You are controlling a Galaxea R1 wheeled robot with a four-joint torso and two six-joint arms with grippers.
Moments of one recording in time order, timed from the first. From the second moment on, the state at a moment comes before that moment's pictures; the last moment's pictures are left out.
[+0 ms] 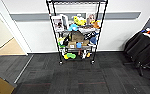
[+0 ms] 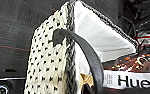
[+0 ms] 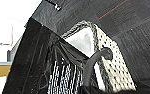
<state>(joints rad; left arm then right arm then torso) 0.93 2.50 -1.81 -0.04 0.02 -0.32 -0.95 2.57 -1.86 0.14 0.15 0.24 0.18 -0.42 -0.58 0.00</state>
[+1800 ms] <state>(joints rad) 0.96 2.49 -1.78 -0.04 0.03 -0.32 -1.01 2.56 -1.83 0.14 0.17 0.24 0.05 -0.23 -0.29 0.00</state>
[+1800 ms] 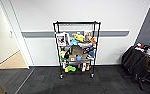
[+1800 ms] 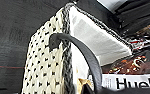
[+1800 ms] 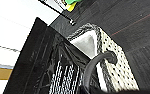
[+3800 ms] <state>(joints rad) 0.98 2.48 -1.75 -0.04 0.03 -0.32 -1.05 2.53 -1.78 0.14 0.20 0.24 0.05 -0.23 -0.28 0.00</state>
